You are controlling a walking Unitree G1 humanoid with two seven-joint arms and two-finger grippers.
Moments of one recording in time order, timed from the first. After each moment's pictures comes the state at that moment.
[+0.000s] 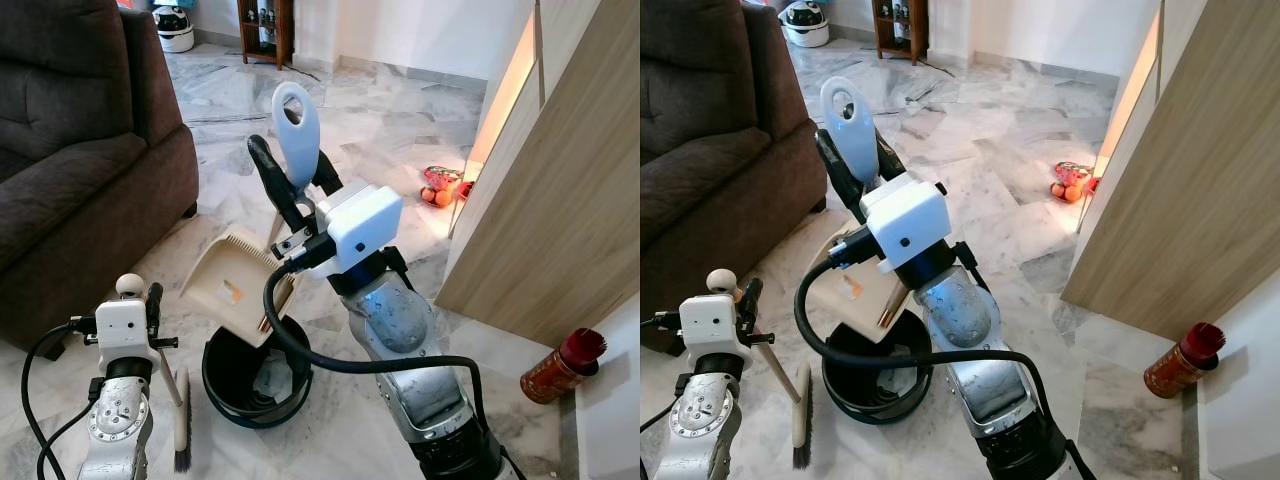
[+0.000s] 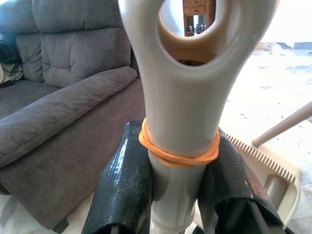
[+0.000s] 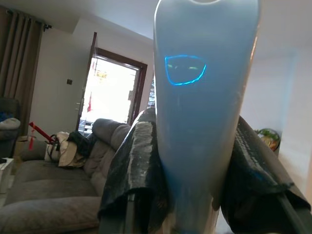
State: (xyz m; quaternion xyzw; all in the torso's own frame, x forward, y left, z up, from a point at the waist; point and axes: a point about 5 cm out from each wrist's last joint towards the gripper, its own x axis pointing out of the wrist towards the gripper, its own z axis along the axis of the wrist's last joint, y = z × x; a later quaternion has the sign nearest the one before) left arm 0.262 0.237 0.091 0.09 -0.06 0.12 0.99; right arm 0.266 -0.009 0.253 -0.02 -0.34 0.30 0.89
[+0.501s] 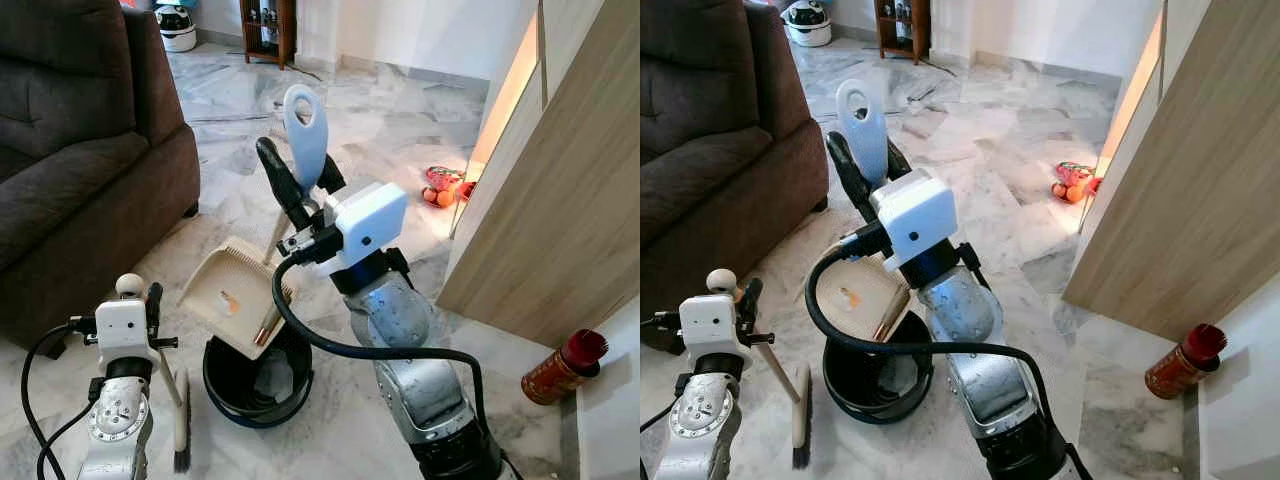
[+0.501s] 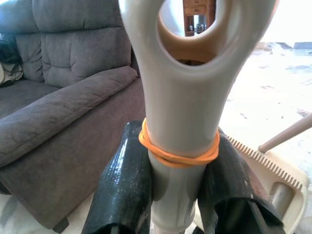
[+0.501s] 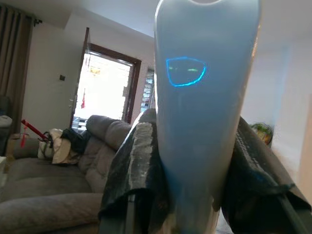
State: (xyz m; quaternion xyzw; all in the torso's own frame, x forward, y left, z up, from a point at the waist) left arm 0.262 0.237 0.091 0.09 -0.06 0.12 0.99; right arm 0.269 -0.016 0.251 -0.03 -0.34 0.28 0.90
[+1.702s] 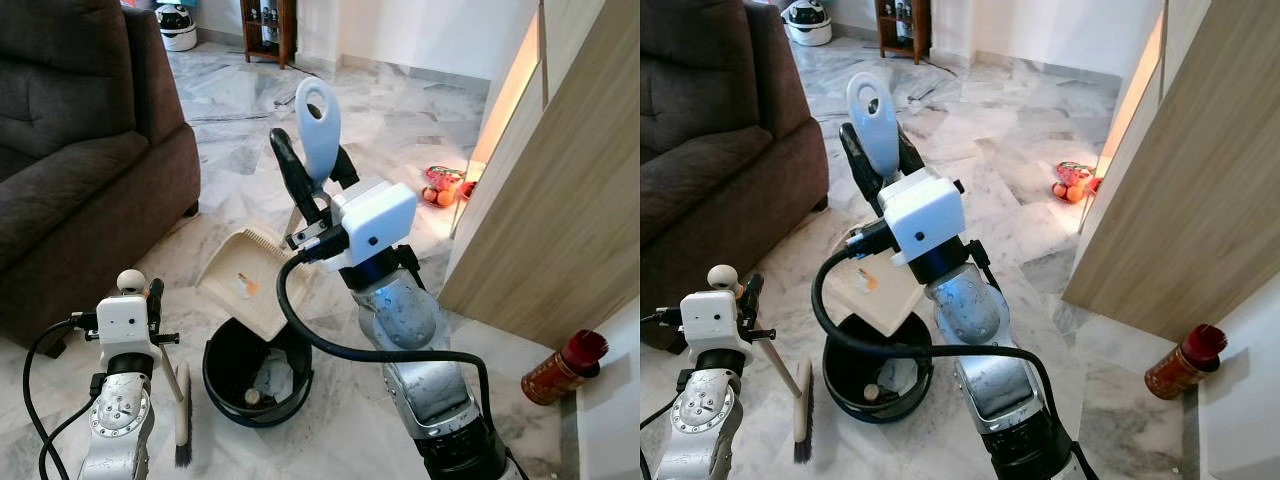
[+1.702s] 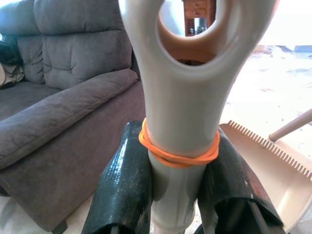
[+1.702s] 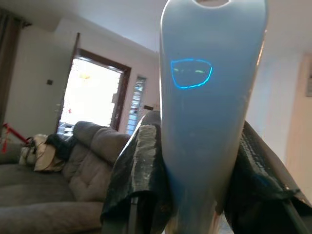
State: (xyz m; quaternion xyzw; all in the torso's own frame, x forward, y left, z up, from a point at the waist) left arm 0.266 0.236 0.094 0.09 -0.07 0.11 0.99; right arm 0.273 -0.025 0.258 -0.03 -0.36 0.24 0.90
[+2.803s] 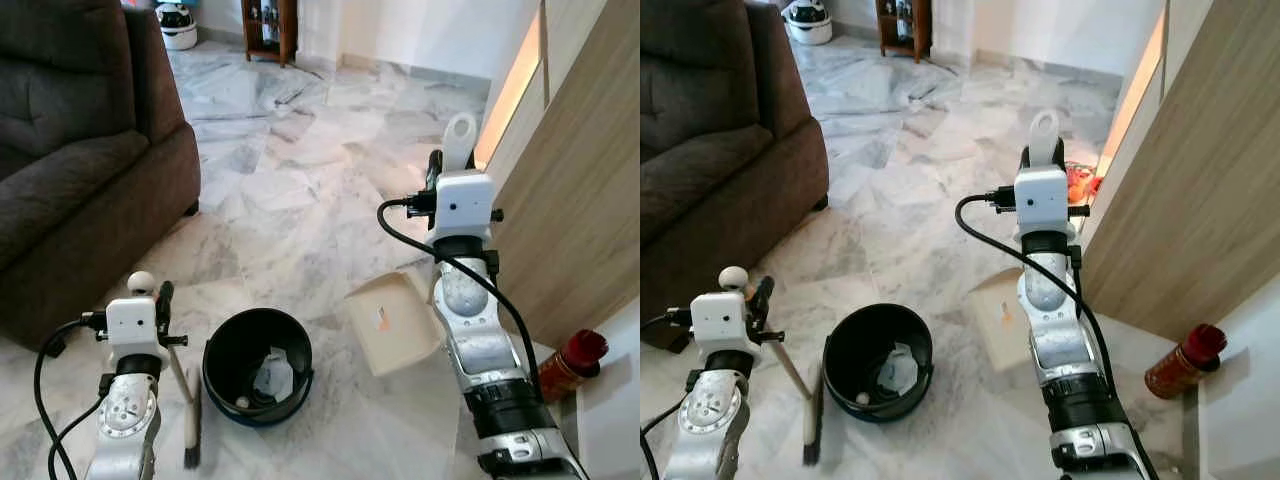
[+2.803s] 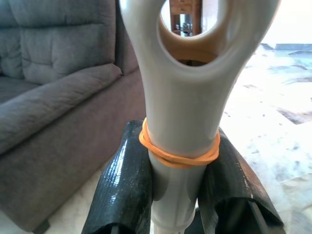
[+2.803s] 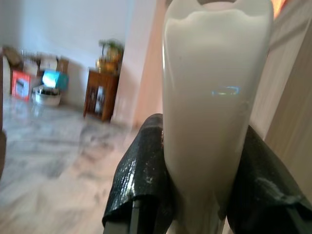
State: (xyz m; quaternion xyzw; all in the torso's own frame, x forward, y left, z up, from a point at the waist) left arm 0.265 0.224 0.087 0.07 -0.06 0.09 0.99; right arm 0.348 -0.140 0.178 -0.12 -0.17 -0.07 0.98
